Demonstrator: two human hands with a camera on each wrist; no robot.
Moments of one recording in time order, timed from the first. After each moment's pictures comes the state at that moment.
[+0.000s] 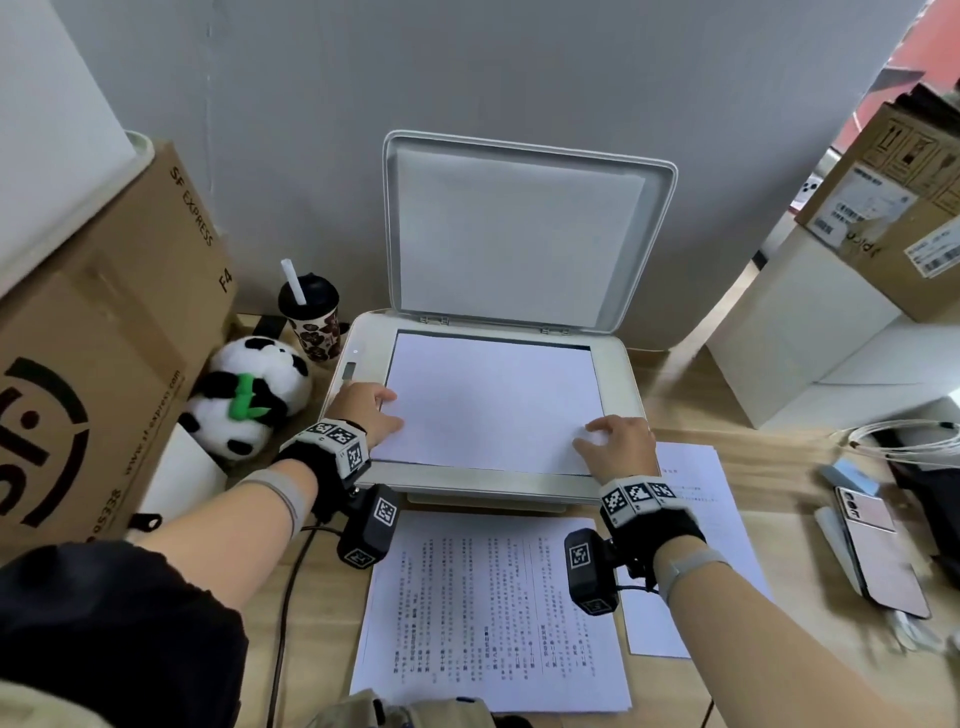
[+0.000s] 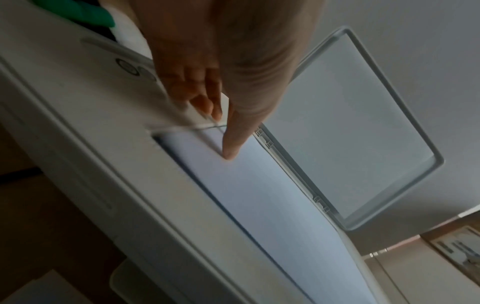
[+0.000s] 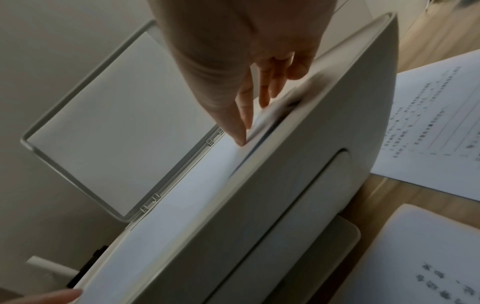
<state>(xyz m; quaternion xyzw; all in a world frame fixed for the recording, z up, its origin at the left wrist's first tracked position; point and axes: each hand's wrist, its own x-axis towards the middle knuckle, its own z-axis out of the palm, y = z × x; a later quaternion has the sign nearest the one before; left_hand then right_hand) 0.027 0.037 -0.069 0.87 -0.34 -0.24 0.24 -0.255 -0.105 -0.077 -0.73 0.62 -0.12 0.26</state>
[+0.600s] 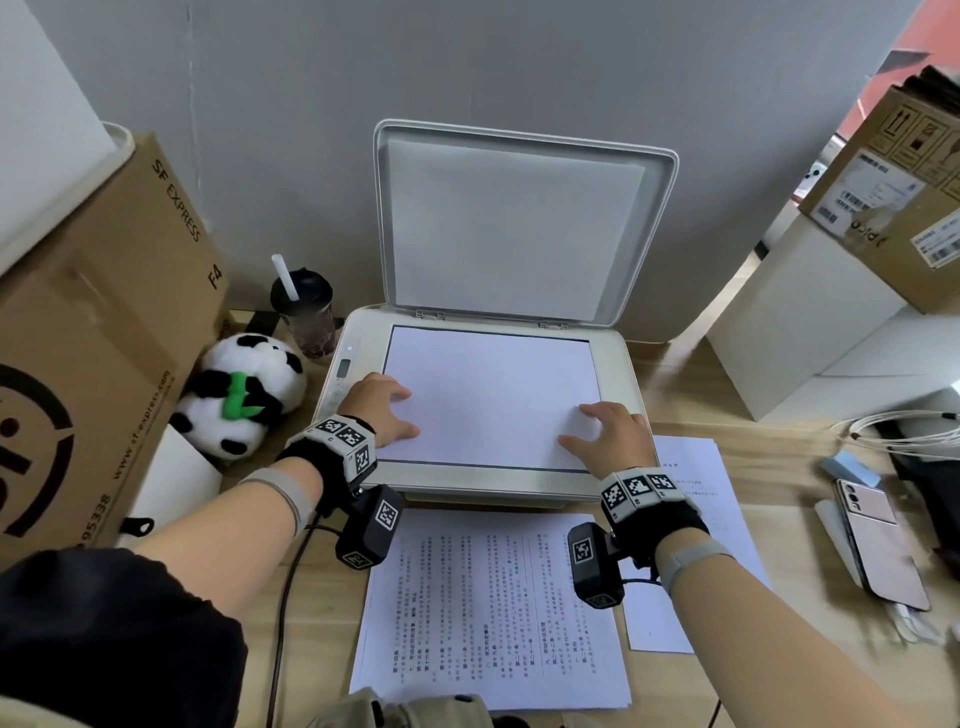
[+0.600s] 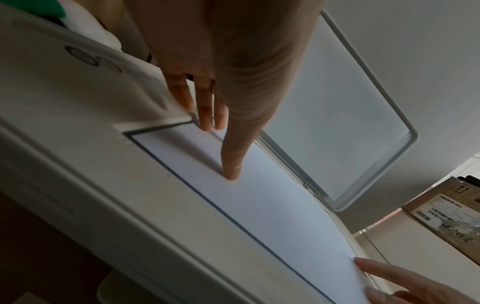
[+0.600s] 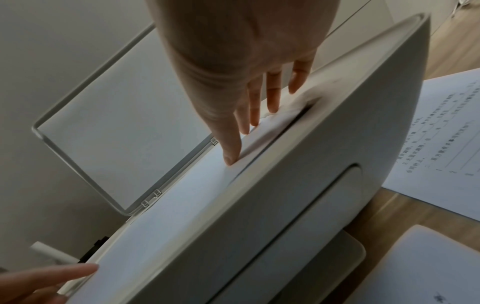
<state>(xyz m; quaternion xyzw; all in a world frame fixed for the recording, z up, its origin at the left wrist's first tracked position) 0.022 0.025 -0.073 0.85 -0.43 -0.24 0.20 -0.251 -0.104 -0.065 -0.79 0.57 -0.07 0.21</state>
